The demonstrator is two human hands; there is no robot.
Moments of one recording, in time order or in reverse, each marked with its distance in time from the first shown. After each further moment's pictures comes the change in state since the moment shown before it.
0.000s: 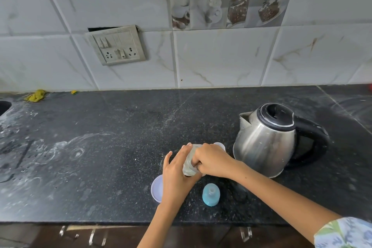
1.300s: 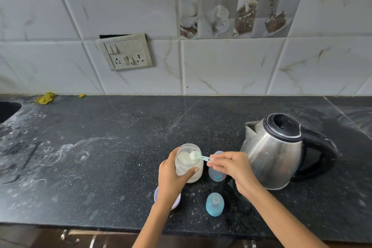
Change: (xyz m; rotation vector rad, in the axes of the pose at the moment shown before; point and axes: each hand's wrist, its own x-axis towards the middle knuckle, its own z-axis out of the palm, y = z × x) left_hand 0.019 -0.017 -0.017 -0.155 -0.038 -0.246; right_hand -0.025 0.022 0.022 1.396 0.548 0.536
